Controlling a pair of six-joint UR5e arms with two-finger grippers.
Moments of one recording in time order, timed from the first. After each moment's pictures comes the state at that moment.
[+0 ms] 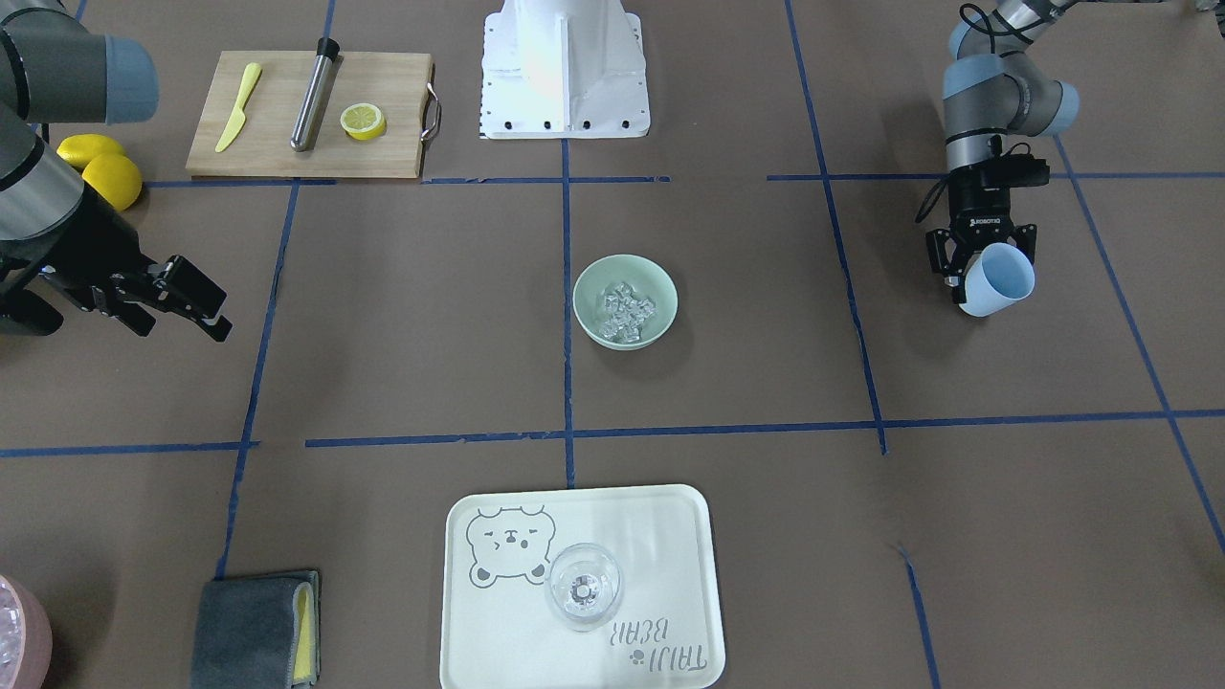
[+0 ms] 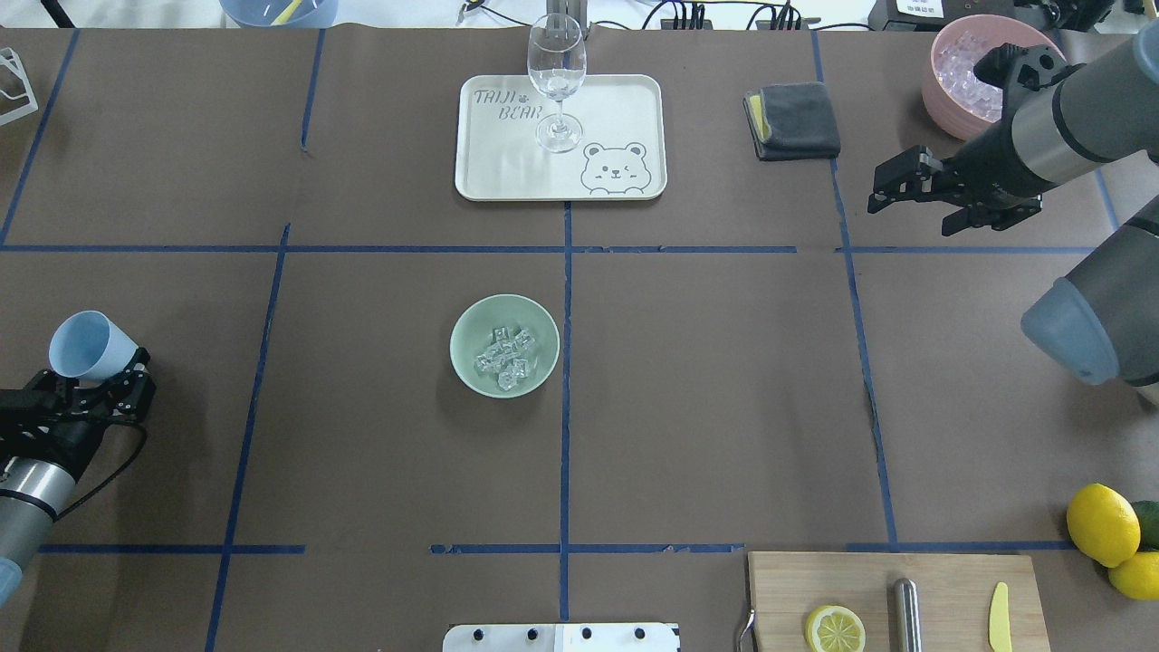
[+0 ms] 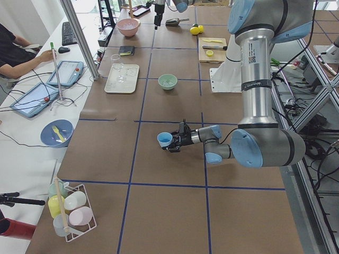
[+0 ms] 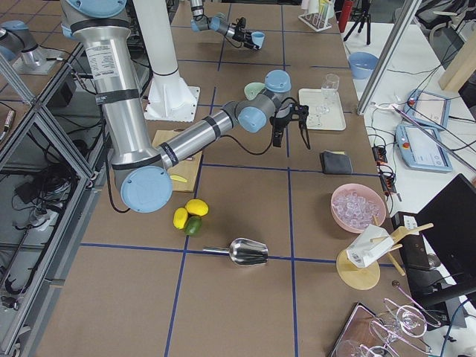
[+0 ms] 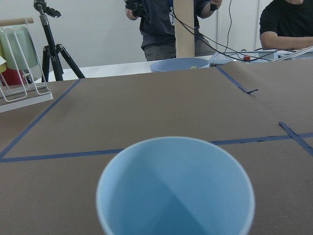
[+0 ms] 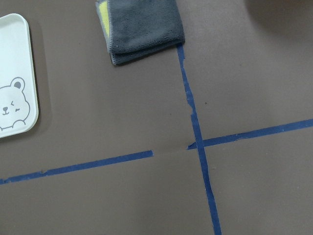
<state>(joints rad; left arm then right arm) -0.21 -1.36 -1.46 -2.88 -0.58 -1.25 1.01 -1.34 1.87 -1.31 2.20 1.12</state>
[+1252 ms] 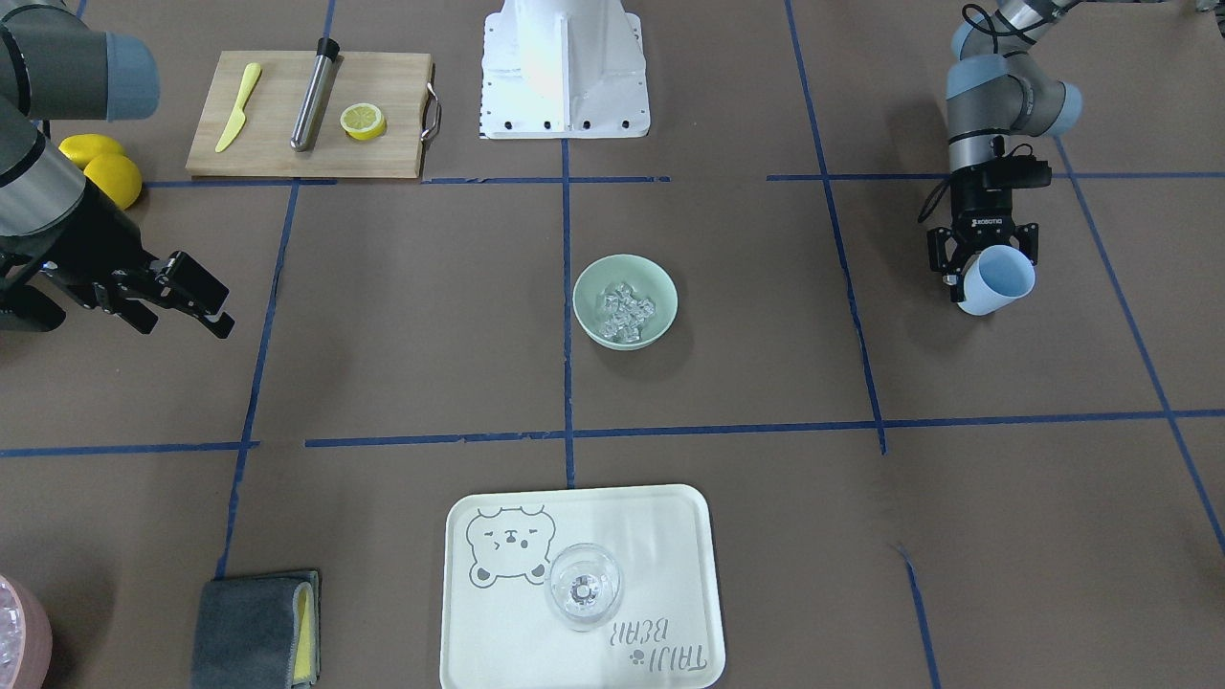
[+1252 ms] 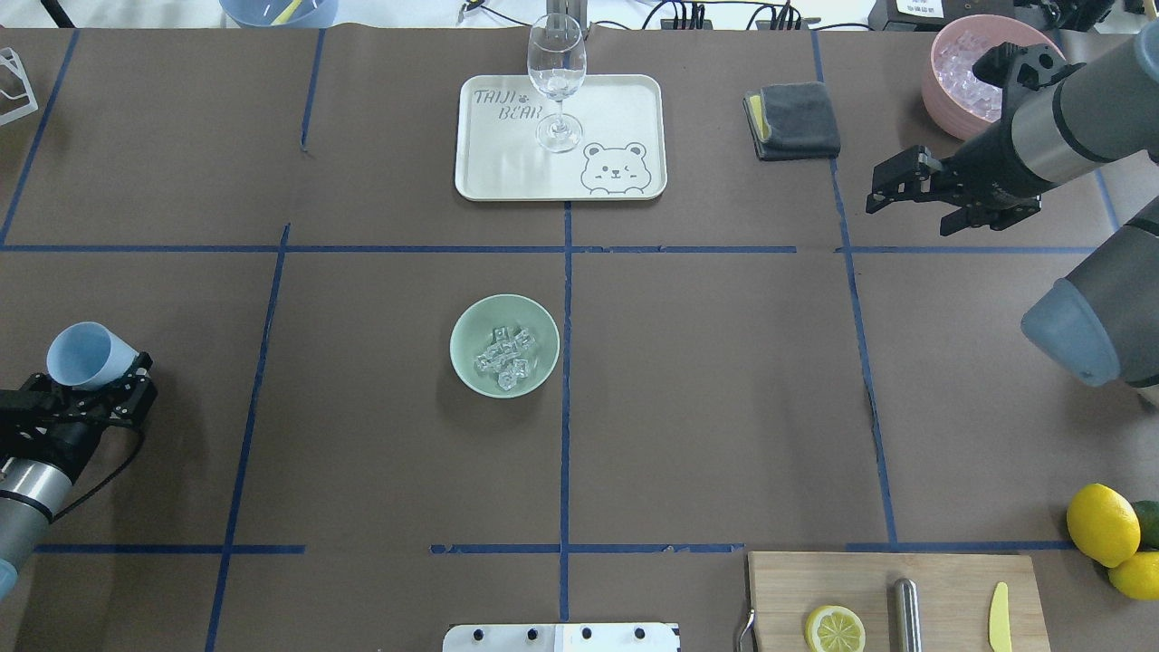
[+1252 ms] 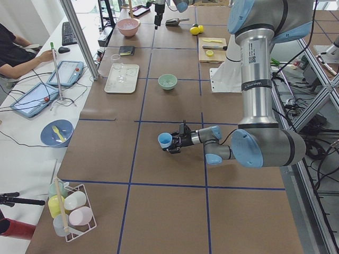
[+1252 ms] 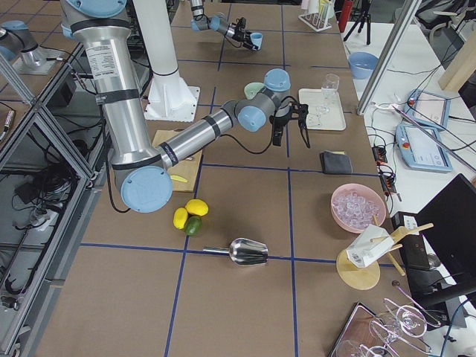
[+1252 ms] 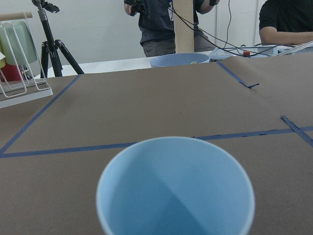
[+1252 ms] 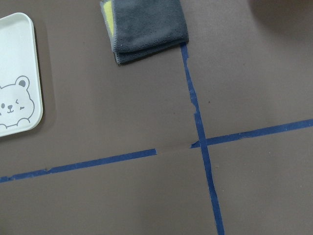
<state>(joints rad) -0.22 -1.36 -1.45 -2.89 -0.59 -1.24 1.00 -1.34 1.88 -1.31 2.20 1.12</state>
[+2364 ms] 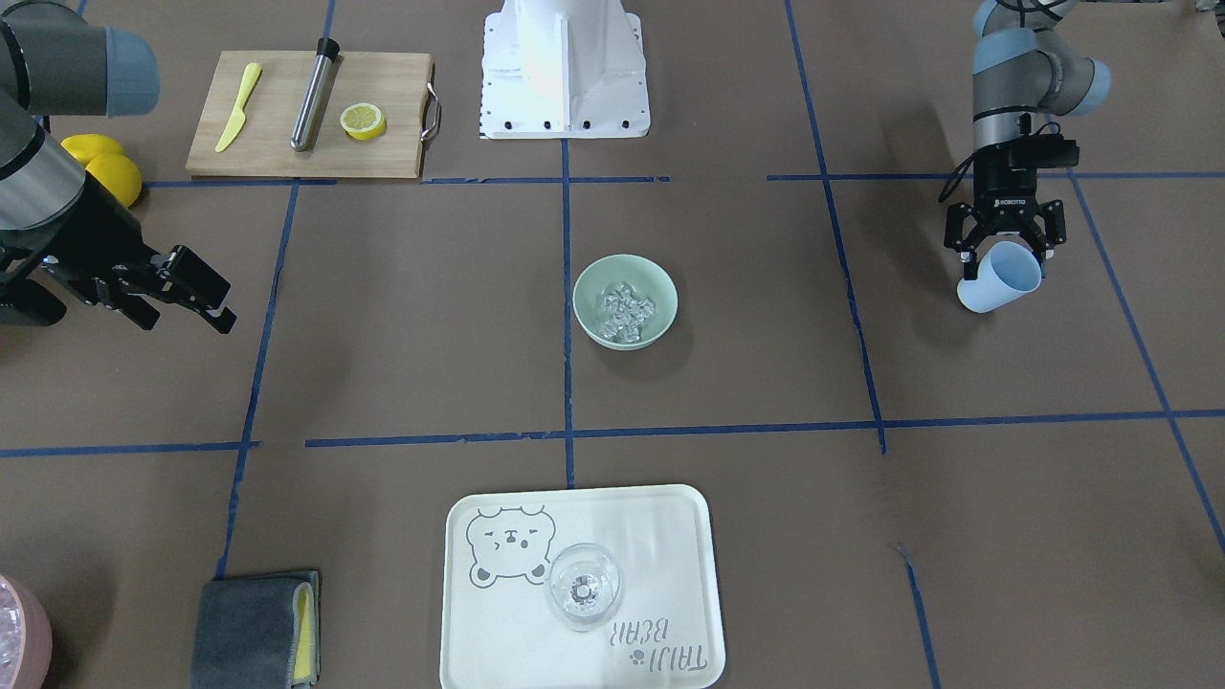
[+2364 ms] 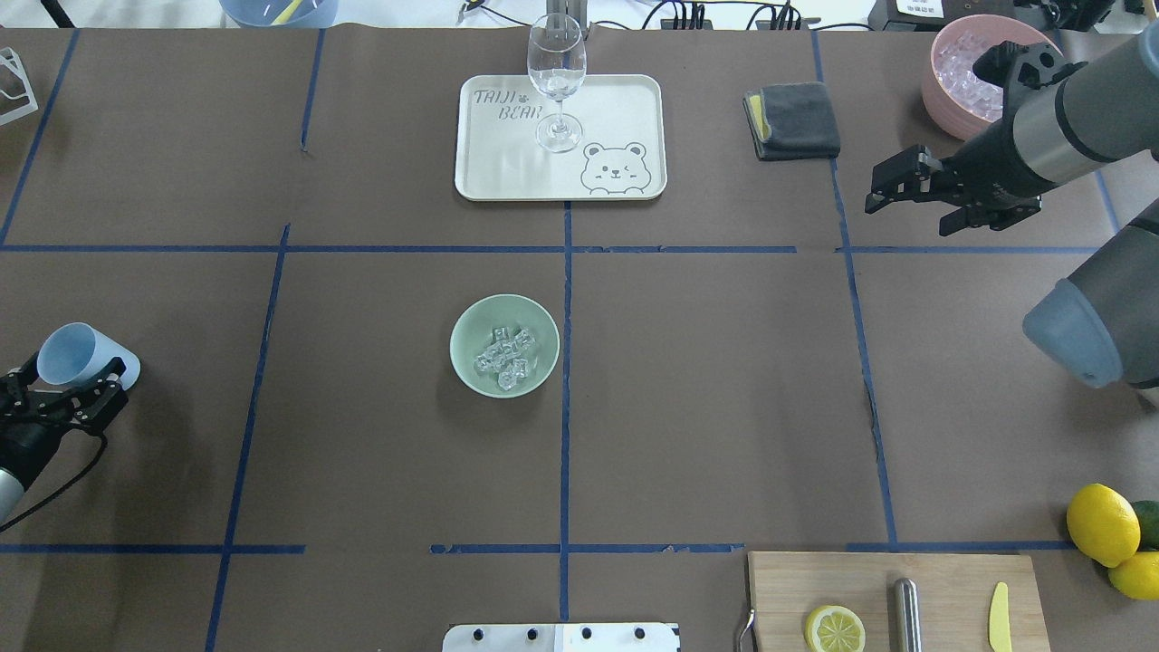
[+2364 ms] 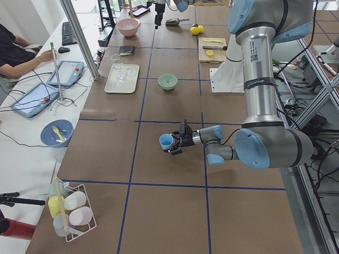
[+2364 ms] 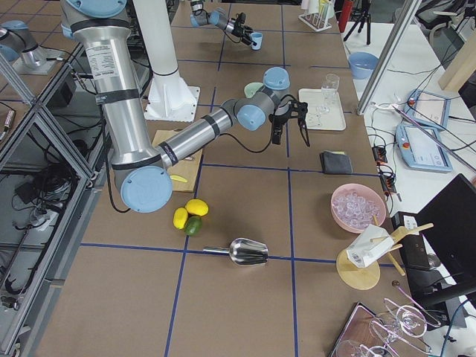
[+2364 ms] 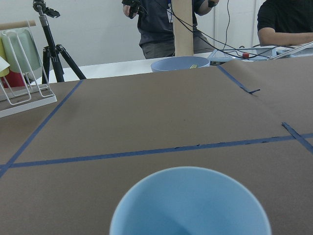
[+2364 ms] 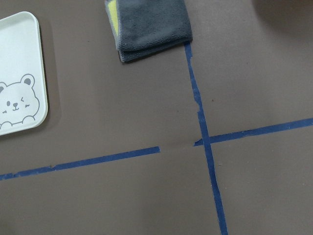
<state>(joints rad) -0.22 -1.25 -1.57 -2.91 -0.65 -1.21 1.00 -1.35 1.89 -1.32 2.20 1.12</state>
